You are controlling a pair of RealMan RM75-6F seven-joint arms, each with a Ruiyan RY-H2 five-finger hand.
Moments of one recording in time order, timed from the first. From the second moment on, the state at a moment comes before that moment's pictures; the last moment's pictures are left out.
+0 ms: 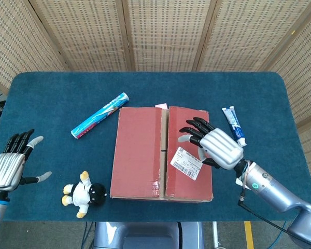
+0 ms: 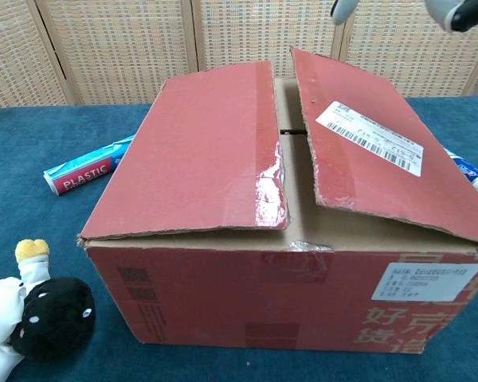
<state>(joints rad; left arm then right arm) -0.21 -1.00 -0.07 -1.90 1.39 1.34 0.20 0.67 -0.86 0.25 -1.94 -1.62 0.91 0.26</state>
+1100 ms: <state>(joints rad) -0.21 -1.02 -0.07 -1.85 1.36 1.33 0.16 0.84 -0.99 0.24 -1.93 -1.45 0.76 0.00</state>
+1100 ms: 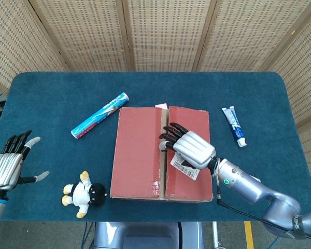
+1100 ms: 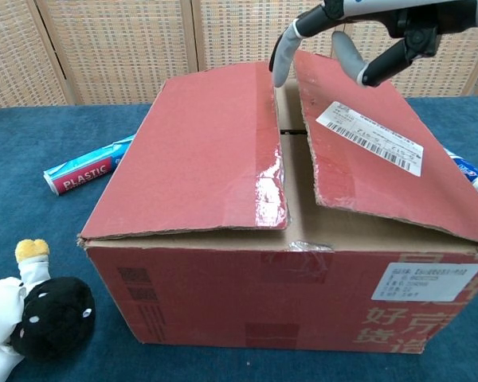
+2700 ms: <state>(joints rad) -0.23 -1.01 -0.07 -1.84 1.36 1.30 0.13 0.81 -0.87 0.22 -1.97 -1.39 0.85 -0.13</state>
